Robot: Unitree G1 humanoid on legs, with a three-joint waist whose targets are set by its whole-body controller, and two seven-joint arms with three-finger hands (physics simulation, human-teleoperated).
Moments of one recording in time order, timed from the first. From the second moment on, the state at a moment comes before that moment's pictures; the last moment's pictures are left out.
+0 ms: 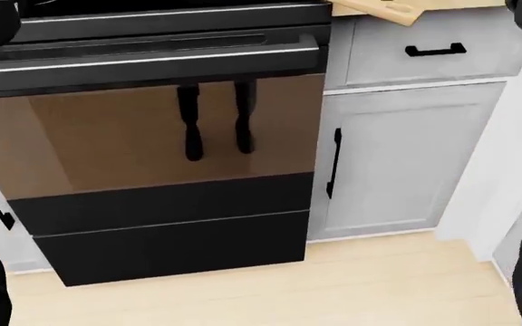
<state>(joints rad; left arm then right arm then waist) -1.30 0.35 0.14 0.51 -0.17 0.80 0.07 -1.33 -0.49 -0.14 0.75 0.00 0.61 0.23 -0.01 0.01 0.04</state>
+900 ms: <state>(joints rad) -1.43 0.39 0.13 0.59 -0.07 0.79 0.03 -1.65 -0.51 -0.12 1.08 -0.22 0.60 0.36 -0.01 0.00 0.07</state>
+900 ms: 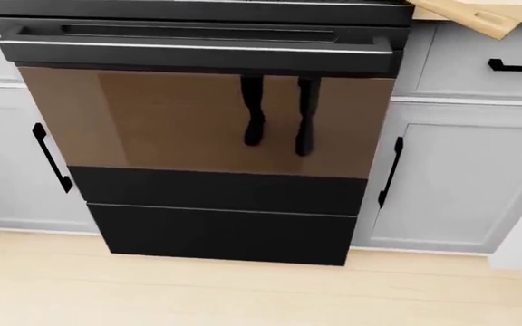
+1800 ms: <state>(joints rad) -1.48 0.40 0.14 0.61 -0.03 0.77 0.01 -1.73 -0.52 -0.12 1.10 -0.25 0.61 0.38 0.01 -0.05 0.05</state>
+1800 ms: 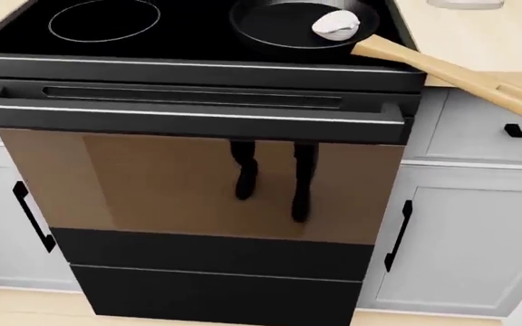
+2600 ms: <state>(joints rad) -1.60 0.42 0.12 0.66 -0.01 0.80 -0.02 -1.77 -0.53 -0.11 1.13 -0.28 0.63 0.40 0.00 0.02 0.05</state>
